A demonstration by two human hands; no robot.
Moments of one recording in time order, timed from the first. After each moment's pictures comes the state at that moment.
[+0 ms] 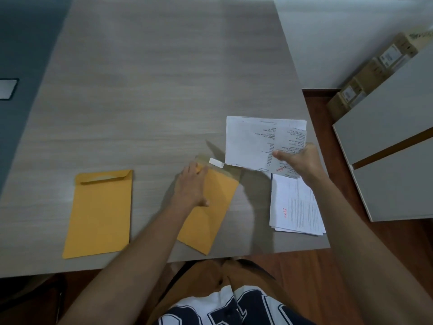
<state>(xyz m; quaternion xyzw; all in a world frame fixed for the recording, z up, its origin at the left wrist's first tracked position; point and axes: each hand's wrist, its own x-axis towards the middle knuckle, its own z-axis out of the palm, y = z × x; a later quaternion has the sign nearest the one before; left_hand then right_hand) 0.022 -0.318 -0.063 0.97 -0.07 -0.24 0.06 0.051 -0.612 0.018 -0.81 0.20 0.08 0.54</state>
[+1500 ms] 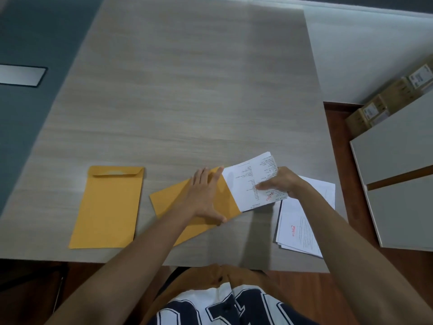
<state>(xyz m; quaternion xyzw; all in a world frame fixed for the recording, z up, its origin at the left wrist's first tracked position) 0.014 -0.312 -0.057 0.95 -0.12 -0.26 0.14 0.080 -0.574 -0.031 -0.78 0.14 0.37 0.48</state>
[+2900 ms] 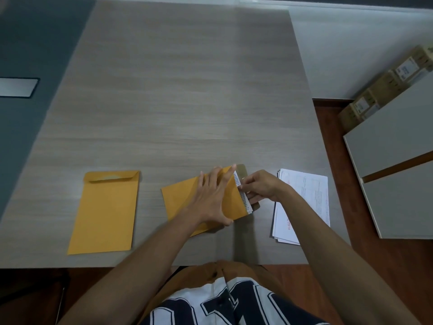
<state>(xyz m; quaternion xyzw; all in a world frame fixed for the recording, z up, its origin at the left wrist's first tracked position) 0.000 -0.340 -0.042 0.95 -0.19 -0.17 0.17 0.054 -0.535 -0.018 -0.77 0.12 0.42 0.47</state>
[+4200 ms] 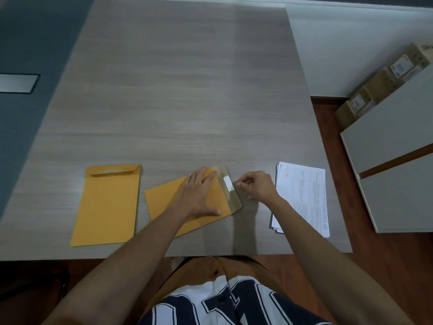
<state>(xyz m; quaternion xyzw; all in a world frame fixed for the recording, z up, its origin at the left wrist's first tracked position) -0.009 -0.306 -0.070 0.96 -0.14 -0.20 0.11 0.017 -0.527 -0.053 -0.88 0.08 0.21 0.42</state>
